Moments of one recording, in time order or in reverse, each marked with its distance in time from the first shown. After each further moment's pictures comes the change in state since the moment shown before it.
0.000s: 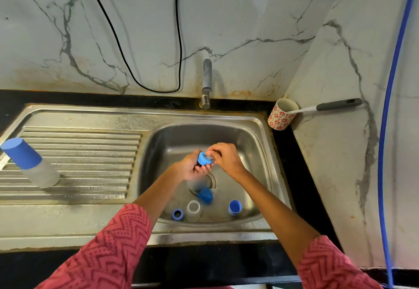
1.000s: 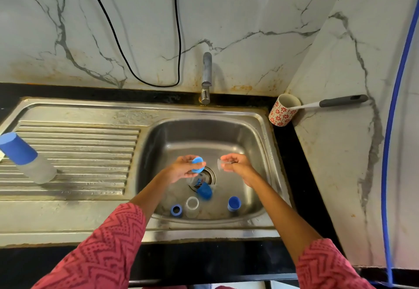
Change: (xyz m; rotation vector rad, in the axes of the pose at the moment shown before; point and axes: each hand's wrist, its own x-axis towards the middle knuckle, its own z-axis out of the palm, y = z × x) left_hand 0.005 -0.023 -0.035 0.385 0.202 0.328; right_hand -0.024 0.055 -0.006 0.520 -0.060 0.548
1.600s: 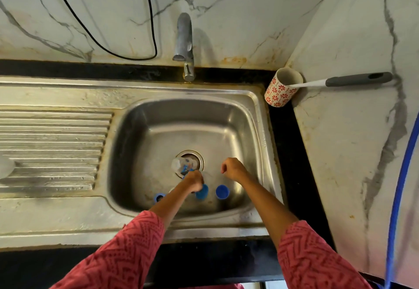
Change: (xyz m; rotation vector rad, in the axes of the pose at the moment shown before) left_hand 0.067 -0.073 0.087 1.124 -0.023 -0.174; right_hand 0.037 0.075 -0.024 -0.948 -0.142 0.098
